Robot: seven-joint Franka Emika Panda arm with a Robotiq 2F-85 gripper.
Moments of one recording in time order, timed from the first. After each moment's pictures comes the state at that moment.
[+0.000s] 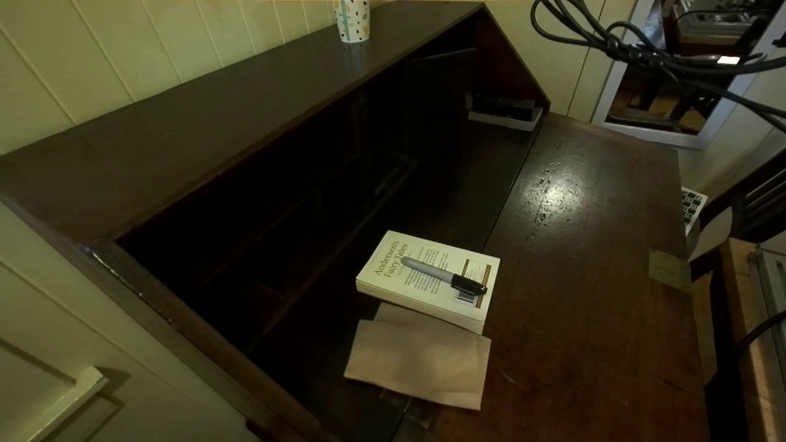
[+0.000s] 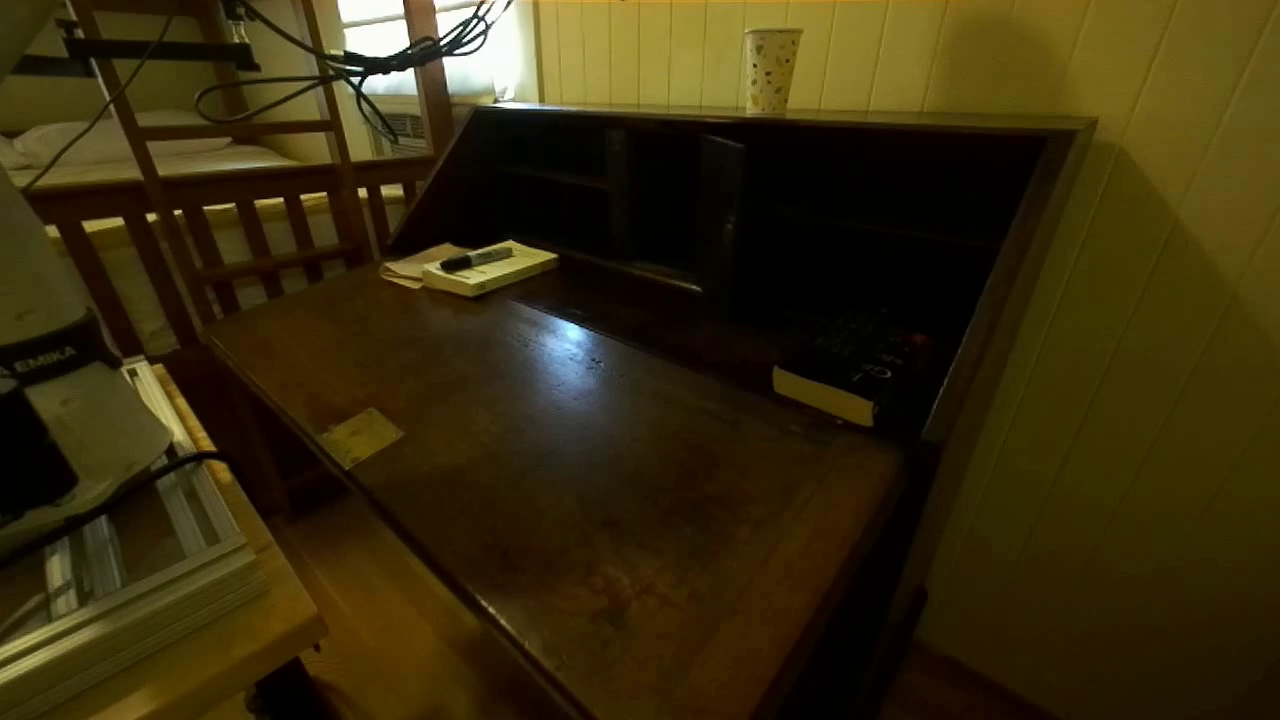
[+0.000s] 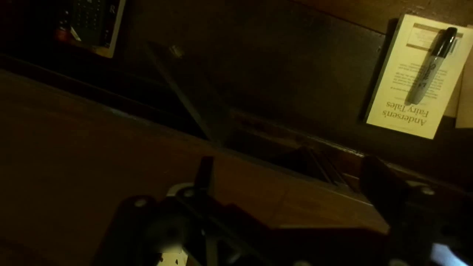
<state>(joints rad) -0.11 0.80 -0.04 -0.42 -0.12 1.18 -0.51</state>
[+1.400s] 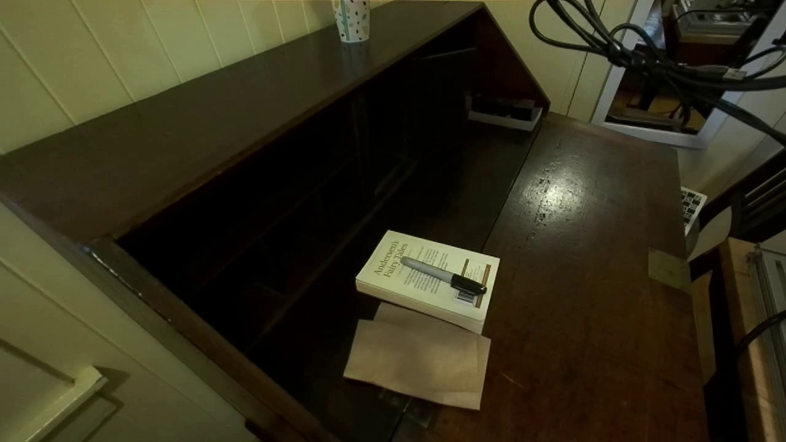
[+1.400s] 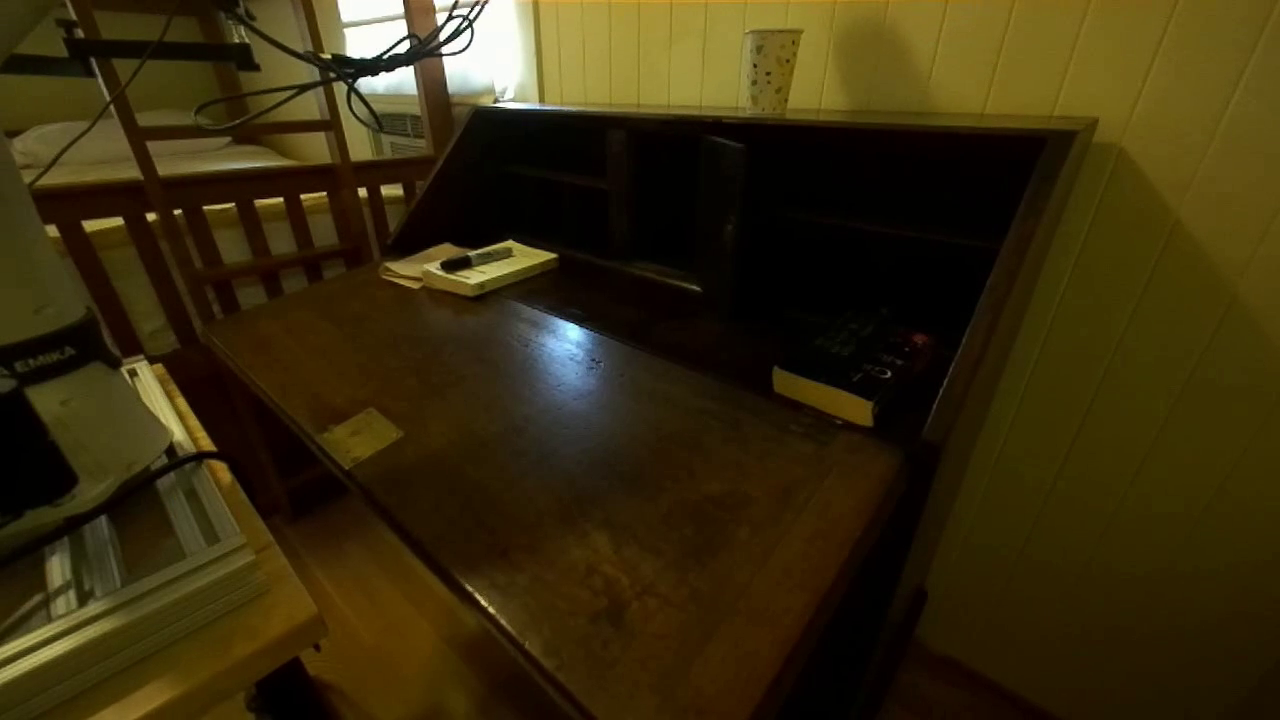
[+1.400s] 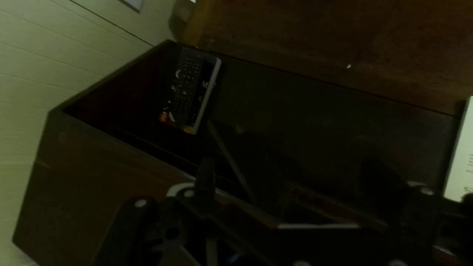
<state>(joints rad) 0.10 0.80 -0.19 -0.44 -0.46 1.06 -0.52</state>
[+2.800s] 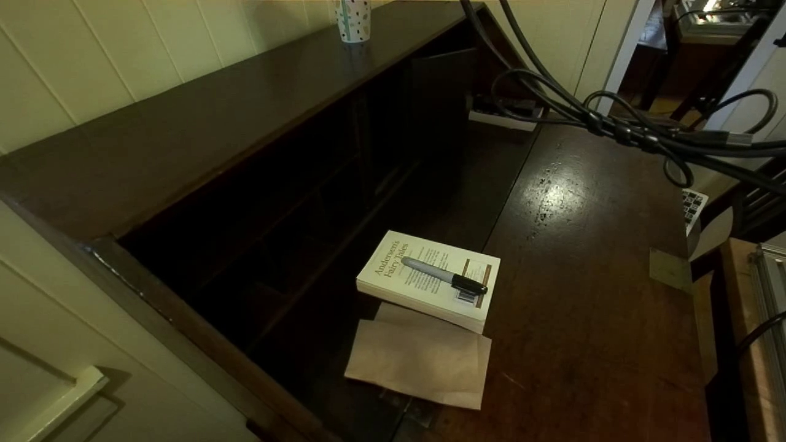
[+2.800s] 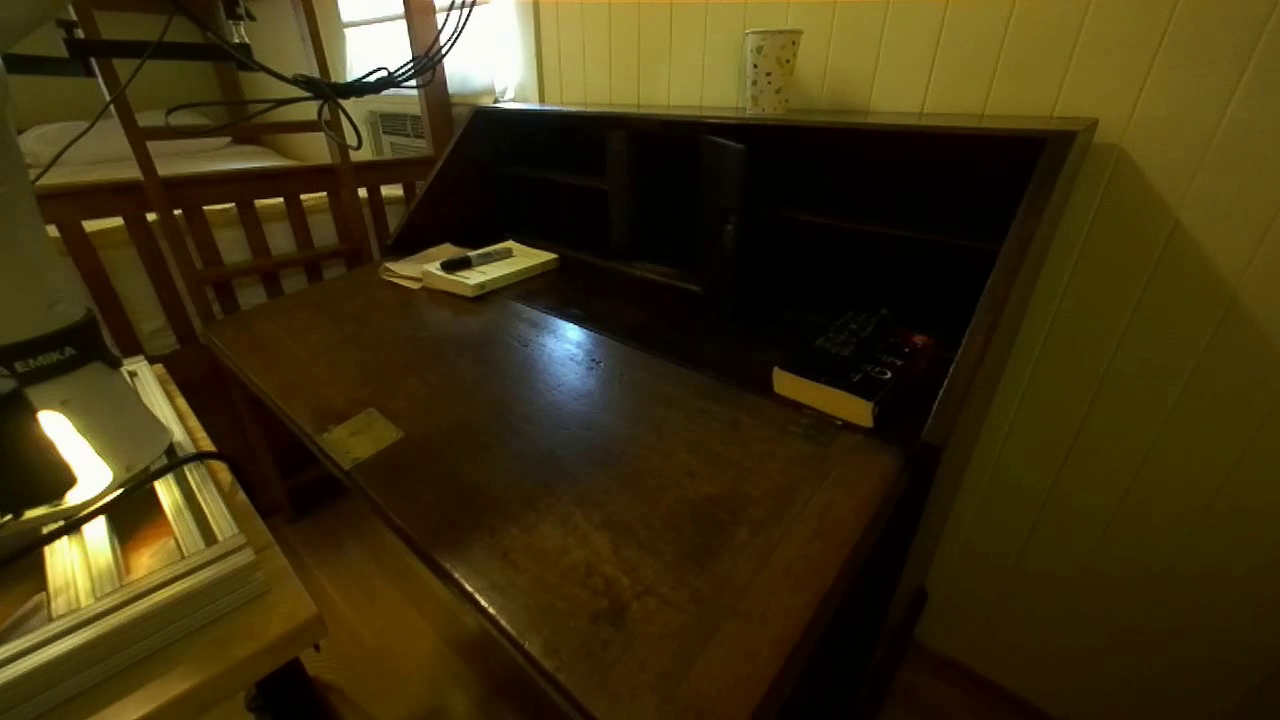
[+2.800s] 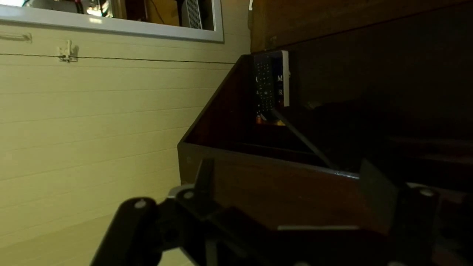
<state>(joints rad) 0.28 0.84 -0.23 -0.46 -0.76 1.10 -0.03</state>
